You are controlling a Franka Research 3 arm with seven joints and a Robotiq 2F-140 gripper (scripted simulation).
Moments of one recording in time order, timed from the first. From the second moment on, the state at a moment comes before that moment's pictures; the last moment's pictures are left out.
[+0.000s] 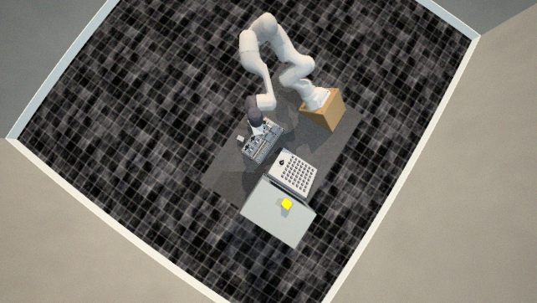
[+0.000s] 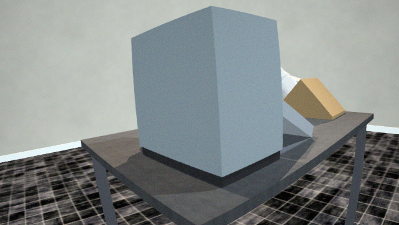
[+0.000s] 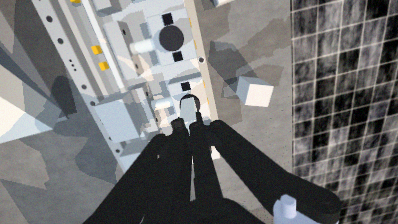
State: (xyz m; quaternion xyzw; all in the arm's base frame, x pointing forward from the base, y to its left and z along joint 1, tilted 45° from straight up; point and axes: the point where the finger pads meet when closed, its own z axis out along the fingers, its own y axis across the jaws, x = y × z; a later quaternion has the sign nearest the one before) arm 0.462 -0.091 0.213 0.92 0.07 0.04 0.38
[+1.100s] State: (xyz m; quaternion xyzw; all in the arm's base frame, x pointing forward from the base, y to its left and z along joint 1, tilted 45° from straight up) arm 0.462 -0.094 0.210 0.92 0.07 0.04 0.38
